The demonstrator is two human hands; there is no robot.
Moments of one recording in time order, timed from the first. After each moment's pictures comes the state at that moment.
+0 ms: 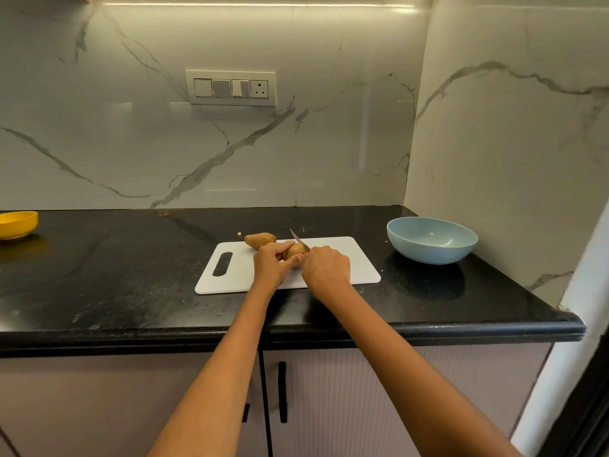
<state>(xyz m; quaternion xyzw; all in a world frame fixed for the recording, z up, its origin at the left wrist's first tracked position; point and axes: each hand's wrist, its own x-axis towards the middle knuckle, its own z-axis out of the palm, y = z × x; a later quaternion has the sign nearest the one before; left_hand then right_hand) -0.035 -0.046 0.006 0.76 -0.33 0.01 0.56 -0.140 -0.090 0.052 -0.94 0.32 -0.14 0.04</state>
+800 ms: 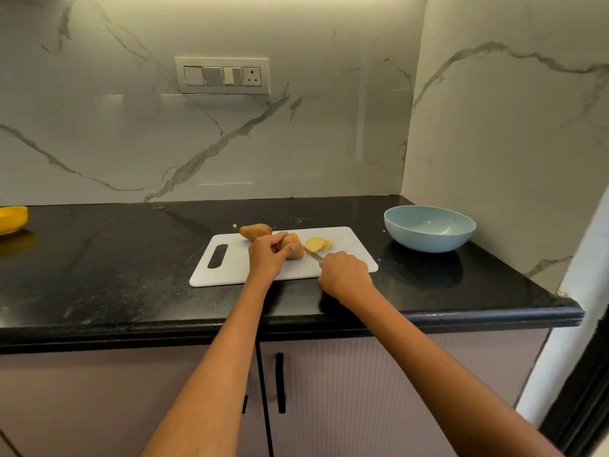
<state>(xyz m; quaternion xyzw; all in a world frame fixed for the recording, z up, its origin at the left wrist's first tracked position) -0.032 -0.049 0.003 0.78 -0.32 0.02 0.54 -0.169 -0.109 0.033 -0.95 0.30 -0.09 0.05</state>
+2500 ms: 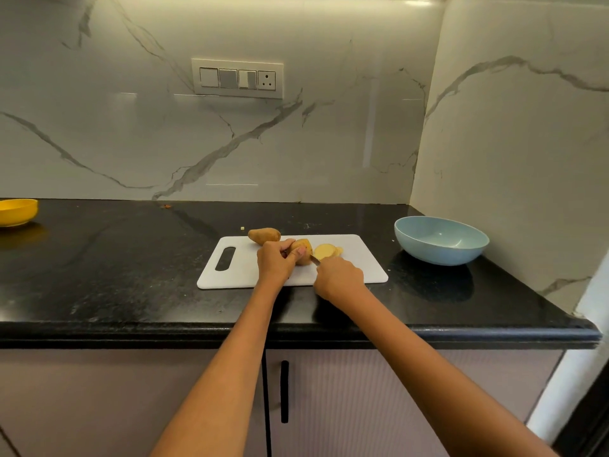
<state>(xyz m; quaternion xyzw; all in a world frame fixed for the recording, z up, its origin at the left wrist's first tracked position) -0.032 -0.051 0.003 0.78 -0.29 0.03 0.55 -0.142 -0.099 0.037 -0.94 0.33 -0.06 0.08</state>
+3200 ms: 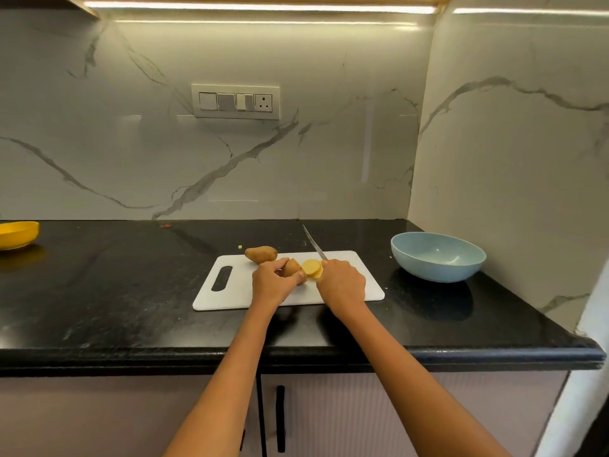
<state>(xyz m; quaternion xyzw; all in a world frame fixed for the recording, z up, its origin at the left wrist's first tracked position) -0.035 -0.050 0.005 0.79 -0.28 0.03 0.54 -0.126 -0.131 0.027 -0.91 0.34 -0.23 0.07</state>
